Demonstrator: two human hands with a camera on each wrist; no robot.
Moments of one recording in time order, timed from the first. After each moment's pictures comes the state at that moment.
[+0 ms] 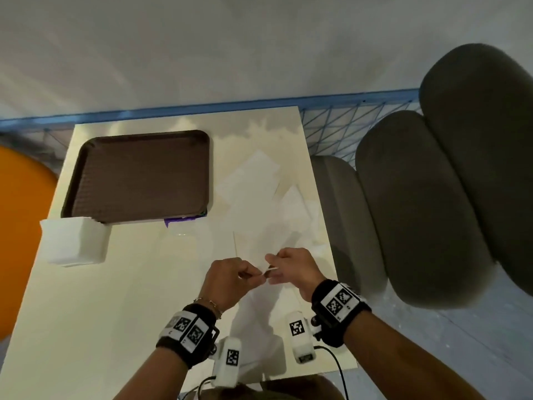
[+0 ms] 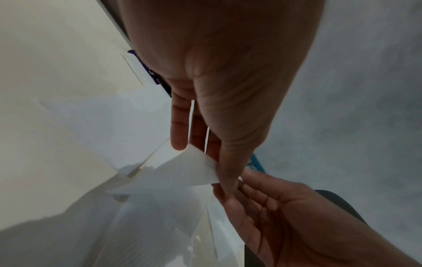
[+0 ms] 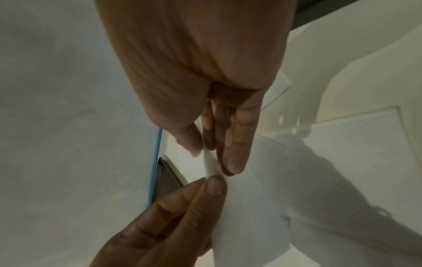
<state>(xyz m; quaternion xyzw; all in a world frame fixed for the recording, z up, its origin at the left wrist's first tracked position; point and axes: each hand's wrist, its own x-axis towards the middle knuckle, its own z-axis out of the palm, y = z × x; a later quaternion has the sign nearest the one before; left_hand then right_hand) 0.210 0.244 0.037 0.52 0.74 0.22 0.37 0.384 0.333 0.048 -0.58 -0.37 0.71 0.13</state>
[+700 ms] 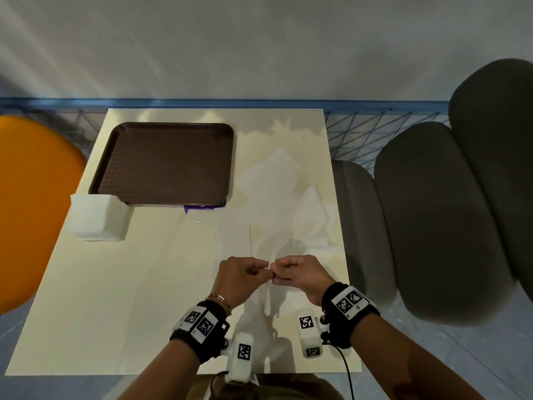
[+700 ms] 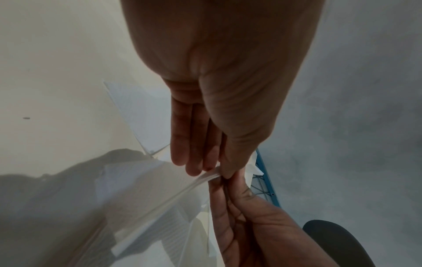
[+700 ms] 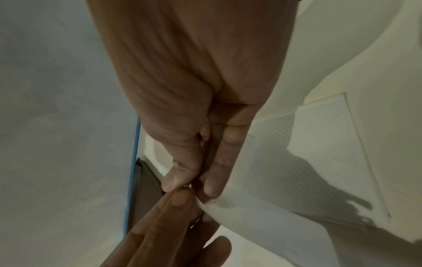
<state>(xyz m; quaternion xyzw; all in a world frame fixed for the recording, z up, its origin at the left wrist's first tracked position) 0.214 0.223 0.039 0.40 0.77 0.28 0.42 0.386 0.317 0.032 -0.49 -0.38 0.78 0.09</state>
